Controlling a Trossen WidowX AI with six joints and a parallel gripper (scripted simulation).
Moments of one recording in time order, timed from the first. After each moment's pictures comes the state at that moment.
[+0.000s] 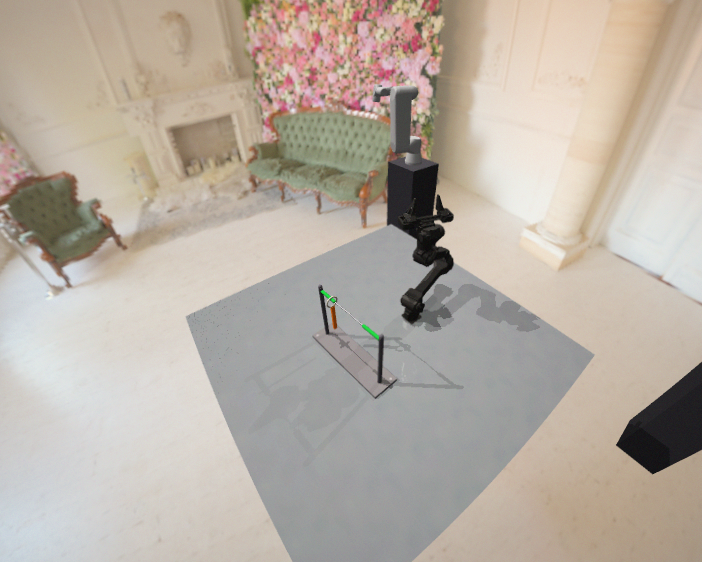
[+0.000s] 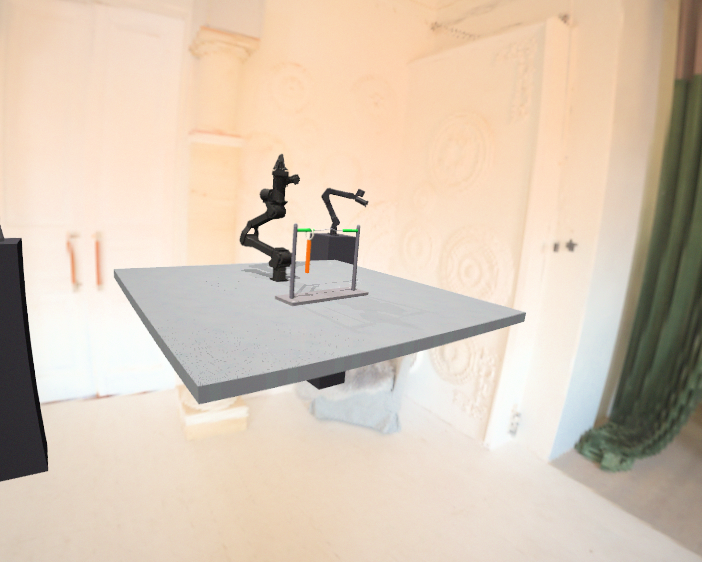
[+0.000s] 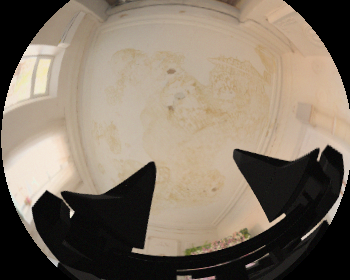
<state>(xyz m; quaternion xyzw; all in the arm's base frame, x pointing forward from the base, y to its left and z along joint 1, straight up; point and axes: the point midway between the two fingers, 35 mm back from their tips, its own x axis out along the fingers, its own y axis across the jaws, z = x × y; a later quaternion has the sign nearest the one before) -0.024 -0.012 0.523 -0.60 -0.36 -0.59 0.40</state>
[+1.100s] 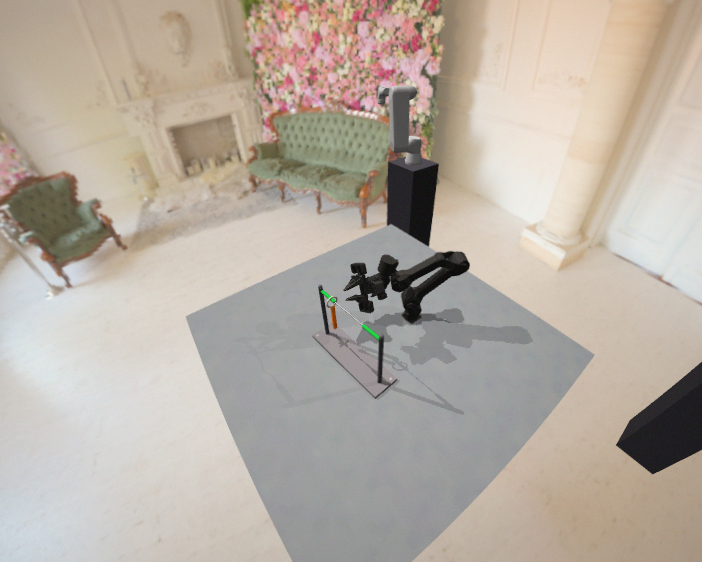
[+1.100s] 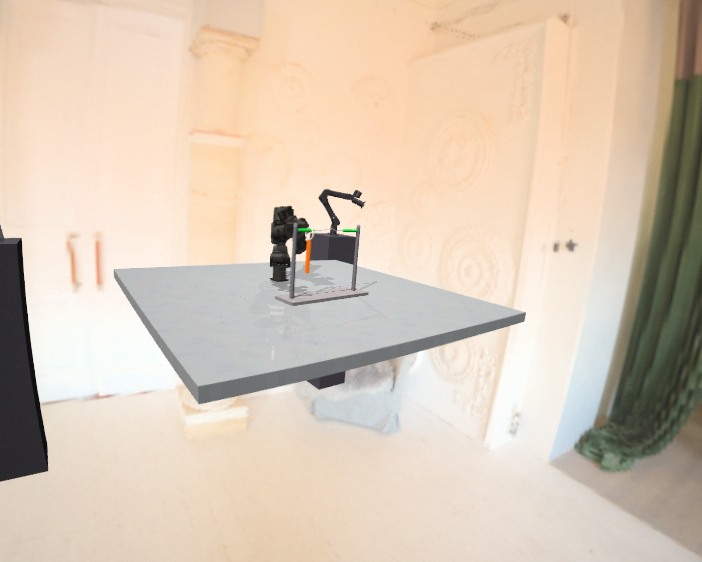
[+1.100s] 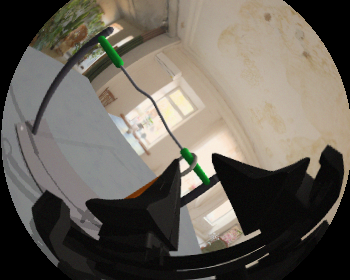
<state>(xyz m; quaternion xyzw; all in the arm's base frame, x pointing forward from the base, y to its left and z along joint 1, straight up) 0.261 -0.062 0.258 -0.52 -0.11 -0.01 0.85</state>
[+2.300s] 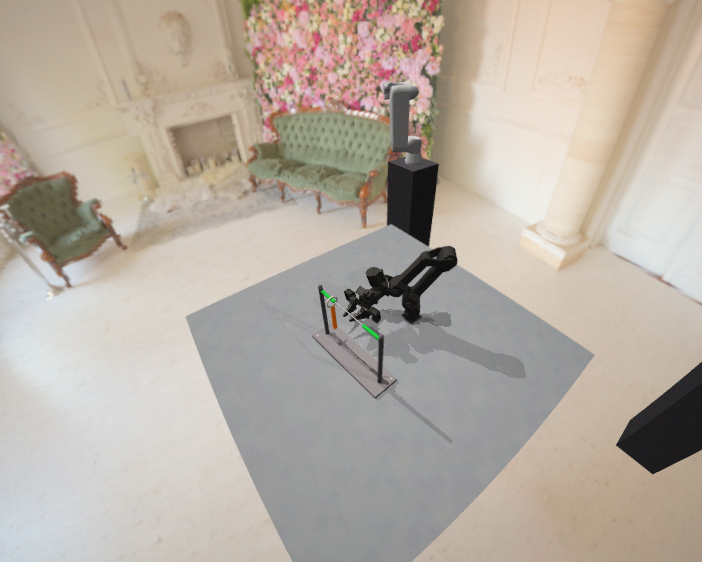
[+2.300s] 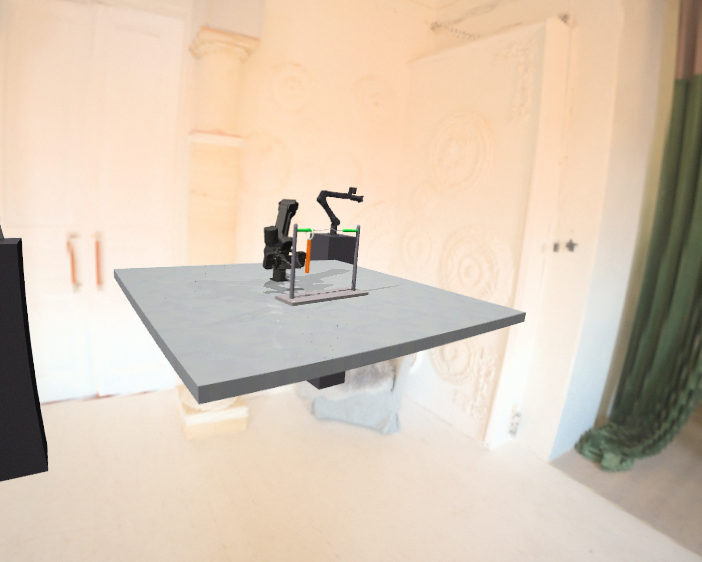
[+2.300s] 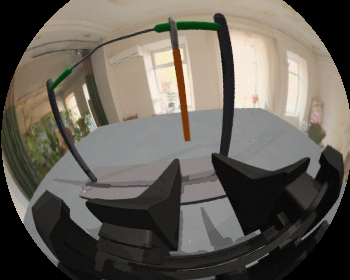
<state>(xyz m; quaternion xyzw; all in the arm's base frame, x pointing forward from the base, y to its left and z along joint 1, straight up) 0.251 -0.087 0.120 -0.01 0.09 0.04 0.99</state>
